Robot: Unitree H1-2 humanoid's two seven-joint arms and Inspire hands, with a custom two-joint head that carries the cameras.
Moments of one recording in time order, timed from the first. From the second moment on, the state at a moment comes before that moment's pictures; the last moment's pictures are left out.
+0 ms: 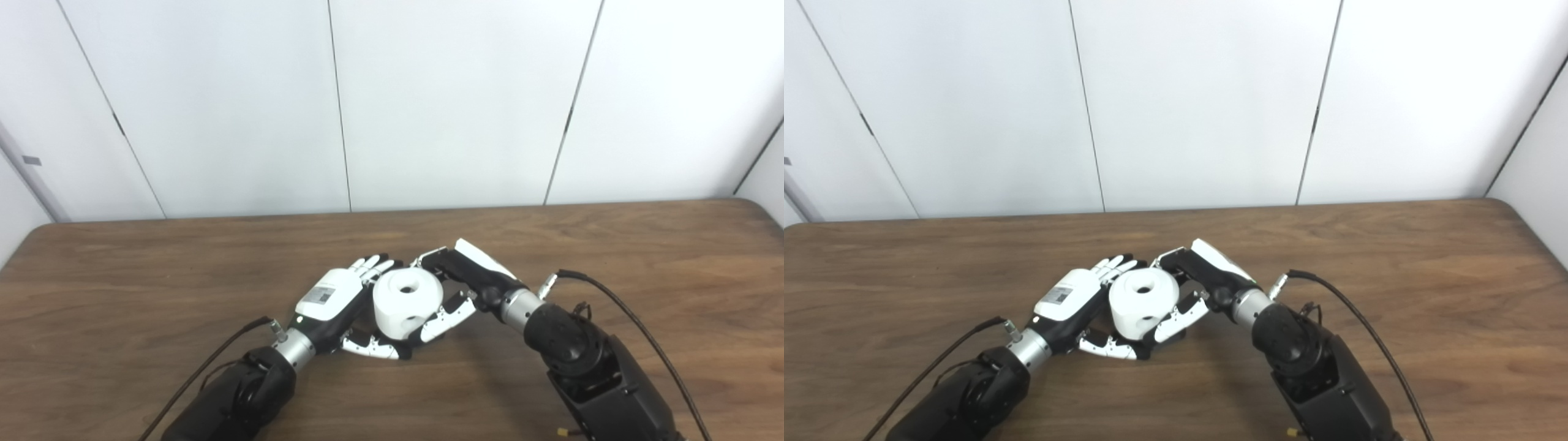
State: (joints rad) left arm -0.48 0.33 -0.58 0.43 0.66 -0.29 0.10; right arm -0.45 -0.24 0.35 -0.10 -0.42 0.40 0.38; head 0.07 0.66
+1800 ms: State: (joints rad) left arm -0.48 0.33 -0.57 0.42 0.66 -0.29 0.08; right arm -0.47 -0.46 0.29 -0.21 -0.43 0.45 0.56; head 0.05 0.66
